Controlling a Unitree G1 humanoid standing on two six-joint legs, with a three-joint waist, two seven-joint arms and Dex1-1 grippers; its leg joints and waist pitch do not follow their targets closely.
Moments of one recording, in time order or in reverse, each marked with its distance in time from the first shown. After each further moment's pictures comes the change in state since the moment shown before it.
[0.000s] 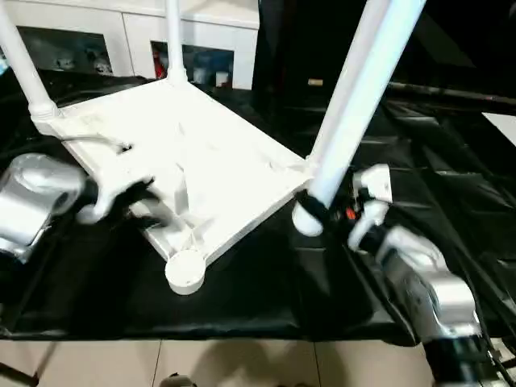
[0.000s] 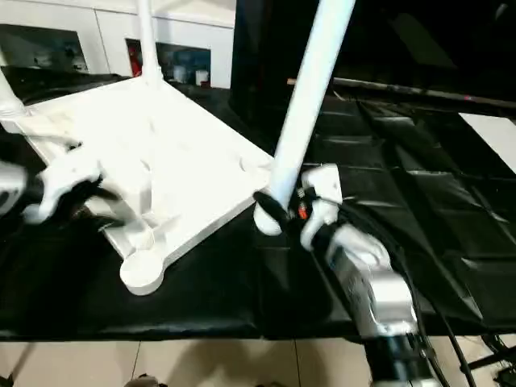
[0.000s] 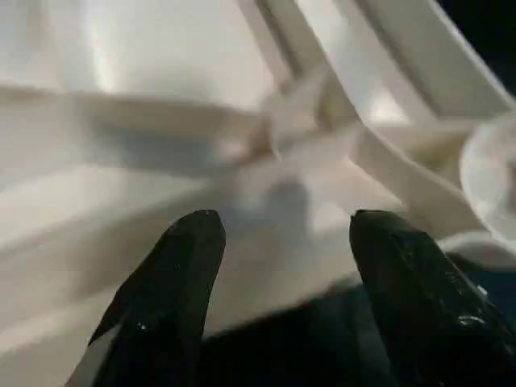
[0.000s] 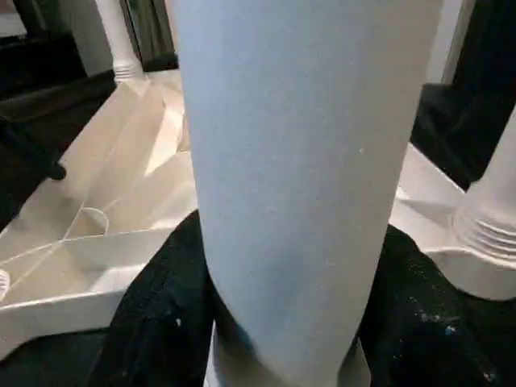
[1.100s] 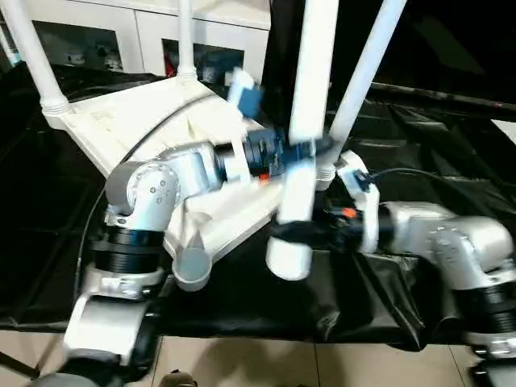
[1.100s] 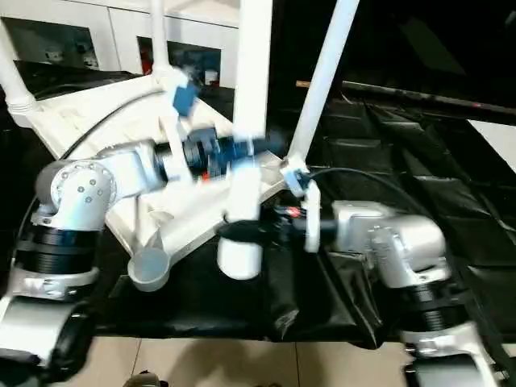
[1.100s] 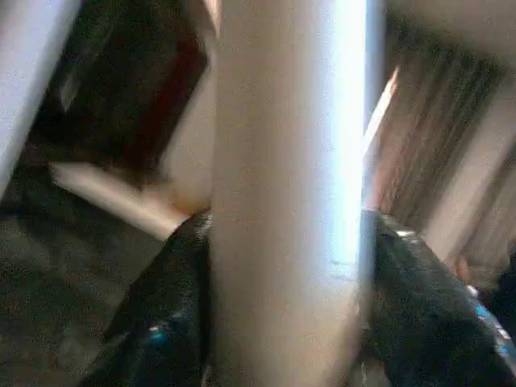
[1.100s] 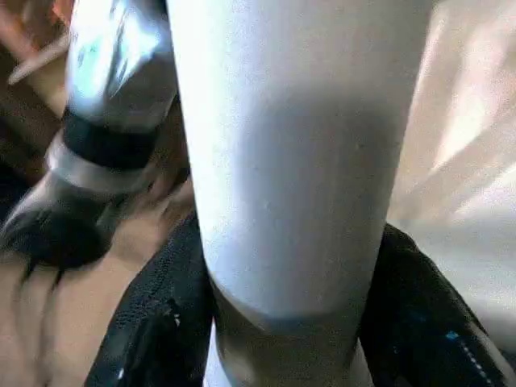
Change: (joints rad) left arm -0.177 -0.811 0.468 -0.219 -0.734 0.479 0.465; right arm -0.247 -0.141 0.038 -0.022 0.350 0.523 0.399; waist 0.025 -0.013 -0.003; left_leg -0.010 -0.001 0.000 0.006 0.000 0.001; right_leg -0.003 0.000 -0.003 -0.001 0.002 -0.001
